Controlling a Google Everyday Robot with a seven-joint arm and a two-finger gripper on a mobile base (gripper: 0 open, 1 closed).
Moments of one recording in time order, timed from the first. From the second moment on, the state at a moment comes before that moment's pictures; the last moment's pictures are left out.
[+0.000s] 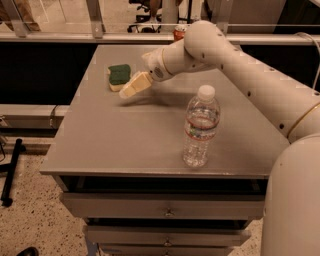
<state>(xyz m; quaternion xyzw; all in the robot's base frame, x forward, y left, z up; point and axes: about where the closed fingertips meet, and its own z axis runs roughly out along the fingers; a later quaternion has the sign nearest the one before) 0.734 0.063 0.857 -0.52 0.70 0.23 0.44</state>
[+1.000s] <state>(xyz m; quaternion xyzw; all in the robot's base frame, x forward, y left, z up) 0.741 0.089 0.845 -0.47 0.71 0.25 0.45</state>
